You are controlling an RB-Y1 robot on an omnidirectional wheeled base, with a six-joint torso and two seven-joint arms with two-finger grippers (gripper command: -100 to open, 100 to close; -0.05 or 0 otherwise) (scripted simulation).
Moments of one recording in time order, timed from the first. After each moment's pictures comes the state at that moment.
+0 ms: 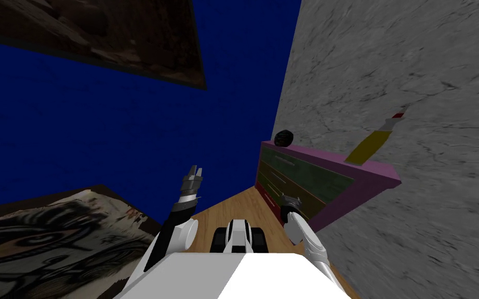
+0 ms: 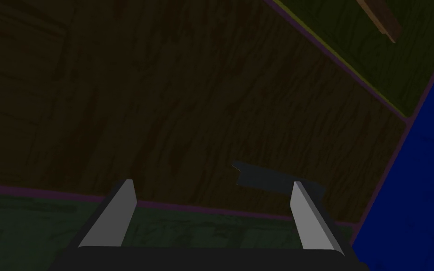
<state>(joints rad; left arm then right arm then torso) 0.49 -0.01 -0.04 -2.22 0.03 -0.43 -0.03 0.22 -0.20 -0.06 -1.53 1.09 0.58 0.49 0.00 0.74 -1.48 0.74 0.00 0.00</state>
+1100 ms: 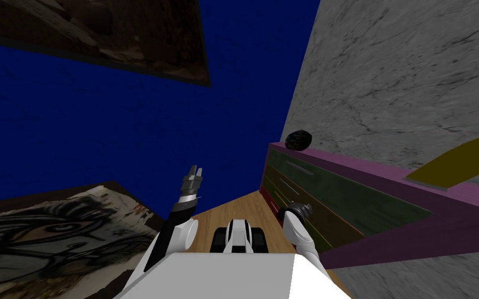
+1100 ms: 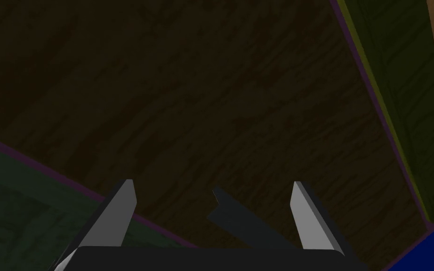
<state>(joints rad) 0.49 -0.01 -0.04 -2.22 0.03 -0.43 -0.03 0.13 -0.15 -0.10 -1.32 1.36 0.83 0.59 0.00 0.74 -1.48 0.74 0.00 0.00</state>
